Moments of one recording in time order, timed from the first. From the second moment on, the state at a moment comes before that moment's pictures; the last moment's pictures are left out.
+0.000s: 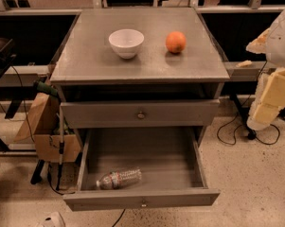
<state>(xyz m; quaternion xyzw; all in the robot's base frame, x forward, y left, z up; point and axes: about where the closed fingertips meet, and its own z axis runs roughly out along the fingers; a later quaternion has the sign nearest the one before) 0.438 -0.217 0.977 -0.60 0.78 -0.03 0.16</state>
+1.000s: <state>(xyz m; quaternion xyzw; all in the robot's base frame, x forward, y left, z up) 0.452 -0.196 0.922 -0.62 0.76 0.02 0.19</state>
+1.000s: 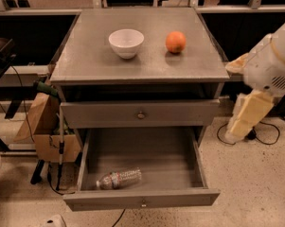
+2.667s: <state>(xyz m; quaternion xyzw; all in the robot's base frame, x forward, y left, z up) 0.474 -0.063 0.694 -0.64 0.65 0.25 0.32</state>
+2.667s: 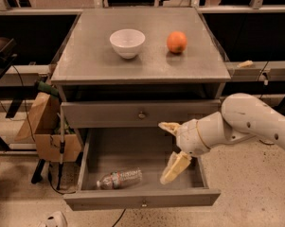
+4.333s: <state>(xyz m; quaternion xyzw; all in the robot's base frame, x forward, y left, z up) 0.577 0.075 0.515 -0.59 0.67 0.24 0.39</state>
